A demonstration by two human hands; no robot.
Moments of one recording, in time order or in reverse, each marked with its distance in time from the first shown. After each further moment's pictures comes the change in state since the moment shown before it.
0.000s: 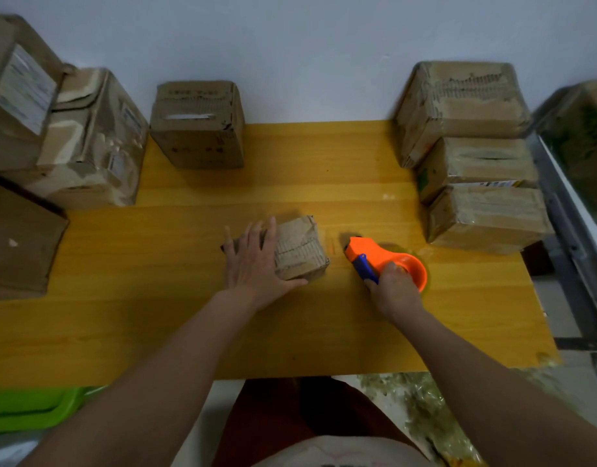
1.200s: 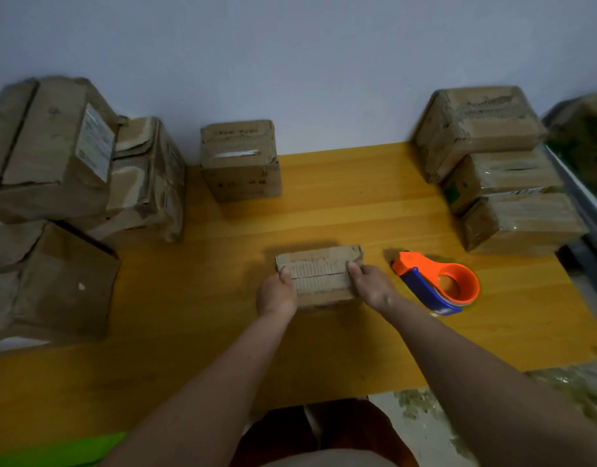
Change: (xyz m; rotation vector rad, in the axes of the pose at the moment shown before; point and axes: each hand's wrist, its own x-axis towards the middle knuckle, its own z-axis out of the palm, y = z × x) left_hand -0.005 -0.065 -0.015 -0.737 -0.135 -0.546; right_hand -0.026 -0.144 -0.008 0.556 -0.157 -0.032
